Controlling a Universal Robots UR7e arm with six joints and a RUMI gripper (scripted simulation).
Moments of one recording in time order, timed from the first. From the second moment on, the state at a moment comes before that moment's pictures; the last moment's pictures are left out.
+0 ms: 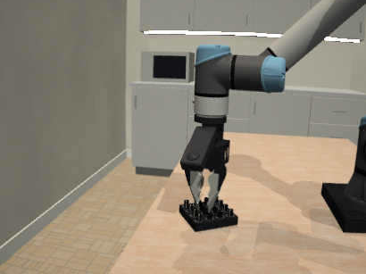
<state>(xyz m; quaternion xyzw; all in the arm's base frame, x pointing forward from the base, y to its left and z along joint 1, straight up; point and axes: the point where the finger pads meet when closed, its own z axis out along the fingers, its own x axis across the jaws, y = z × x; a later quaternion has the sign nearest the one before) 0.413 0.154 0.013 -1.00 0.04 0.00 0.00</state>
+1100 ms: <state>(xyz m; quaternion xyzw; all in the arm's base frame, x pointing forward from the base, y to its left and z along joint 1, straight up) 0.413 0.154 0.013 -1.00 0.04 0.00 0.00</state>
